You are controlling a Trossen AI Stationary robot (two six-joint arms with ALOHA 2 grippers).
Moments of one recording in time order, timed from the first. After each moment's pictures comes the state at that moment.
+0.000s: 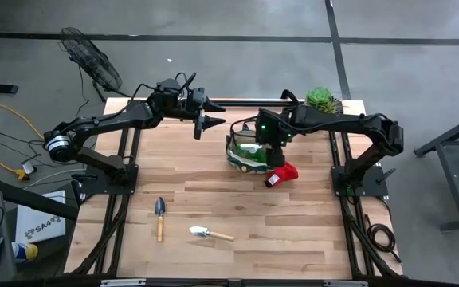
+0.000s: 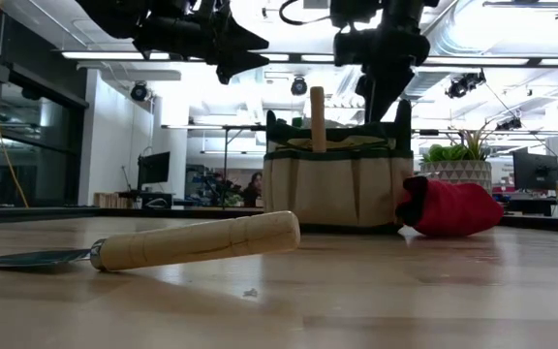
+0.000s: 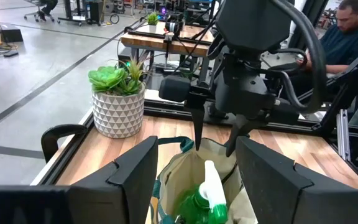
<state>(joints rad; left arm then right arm) 0.54 1.34 0.96 0.26 0.54 -0.03 -0.26 1.58 1.37 -1.03 -0.02 -0.14</state>
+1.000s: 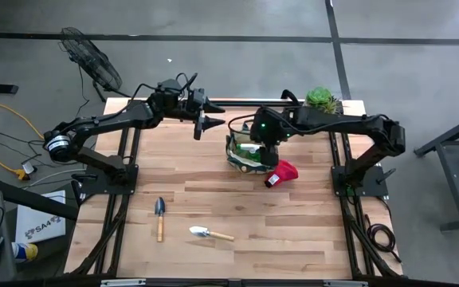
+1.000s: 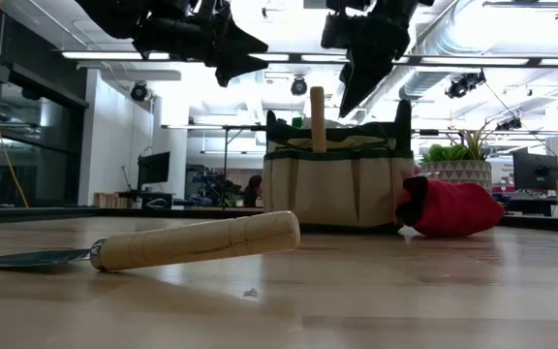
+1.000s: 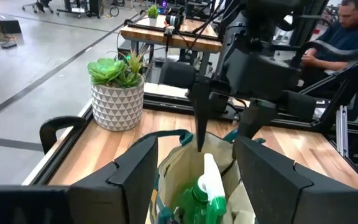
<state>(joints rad) 0.54 1.34 0.96 0.23 0.54 -0.03 -0.24 1.57 1.37 -0.85 -0.03 -0.17</state>
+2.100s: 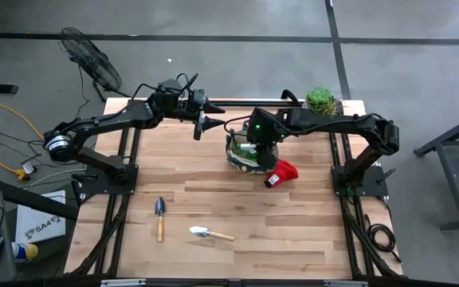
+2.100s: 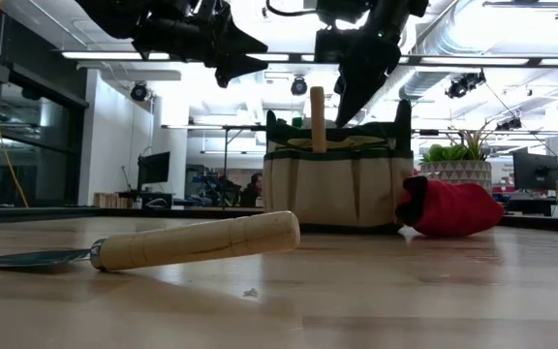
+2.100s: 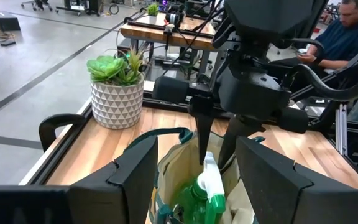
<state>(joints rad) 0.54 1.34 0.96 0.22 0.54 -0.03 -0.24 1.63 1.37 -0.83 -0.03 -0.16</state>
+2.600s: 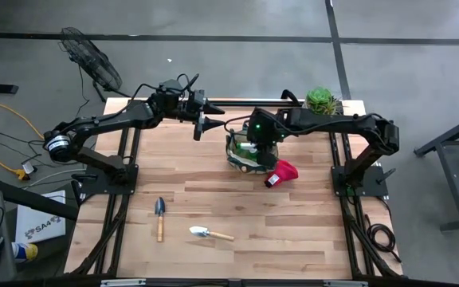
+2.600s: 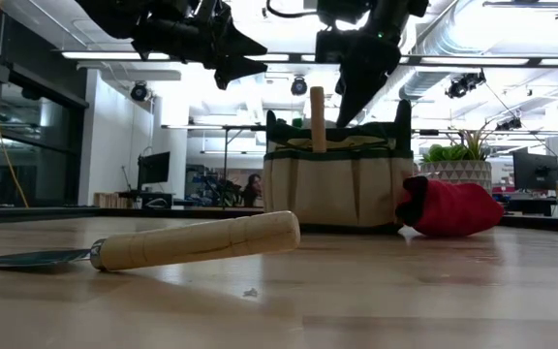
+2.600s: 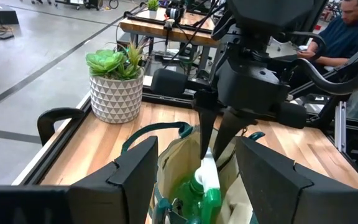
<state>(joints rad) 0.54 1.34 0.96 0.20 0.54 -0.03 -0.24 1.63 1.37 -0.84 -0.02 -0.15</state>
